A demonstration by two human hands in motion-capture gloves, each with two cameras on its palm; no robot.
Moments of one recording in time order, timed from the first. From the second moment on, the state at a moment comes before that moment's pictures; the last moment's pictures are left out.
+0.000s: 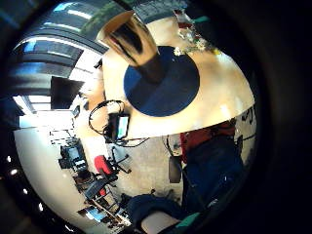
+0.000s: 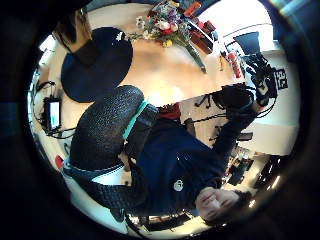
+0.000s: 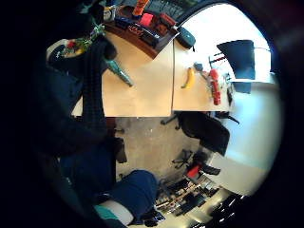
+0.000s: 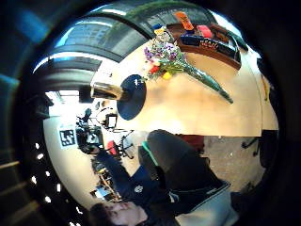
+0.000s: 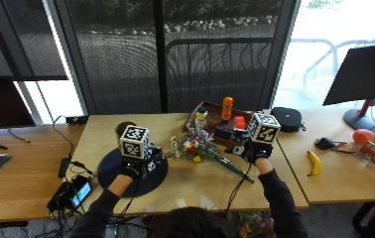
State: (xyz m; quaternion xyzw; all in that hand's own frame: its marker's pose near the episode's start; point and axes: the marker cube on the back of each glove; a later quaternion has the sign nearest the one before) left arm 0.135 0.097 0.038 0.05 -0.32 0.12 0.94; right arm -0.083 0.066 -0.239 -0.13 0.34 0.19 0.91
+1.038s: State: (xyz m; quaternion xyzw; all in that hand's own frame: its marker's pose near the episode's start) left arm 0.119 0.083 0.072 0.02 -0.32 0.12 0.94; right arm 0.119 0.059 -0.145 -0.14 0.24 0.47 0.84
